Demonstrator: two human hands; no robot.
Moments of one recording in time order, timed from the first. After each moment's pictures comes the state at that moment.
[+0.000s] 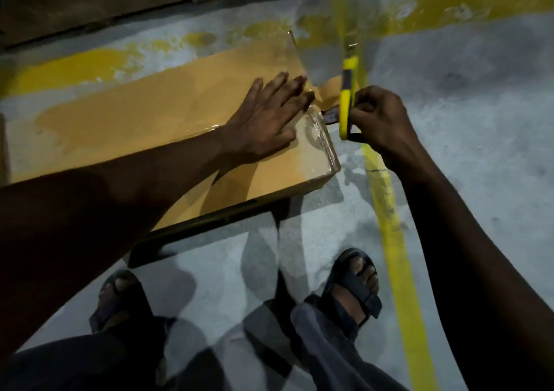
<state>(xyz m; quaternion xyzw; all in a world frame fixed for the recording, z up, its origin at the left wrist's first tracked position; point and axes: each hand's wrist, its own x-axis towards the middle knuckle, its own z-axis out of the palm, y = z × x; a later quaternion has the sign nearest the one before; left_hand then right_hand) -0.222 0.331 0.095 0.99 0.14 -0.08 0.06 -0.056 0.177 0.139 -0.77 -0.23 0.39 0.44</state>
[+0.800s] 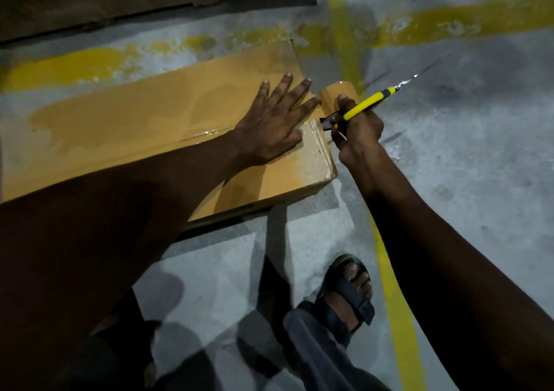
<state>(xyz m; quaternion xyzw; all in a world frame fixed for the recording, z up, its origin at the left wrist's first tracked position) -0.209 0.326 0.089 0.99 0.14 -0.07 0.05 -0.072 0.219 0.100 -0.63 0.14 0.38 0.66</state>
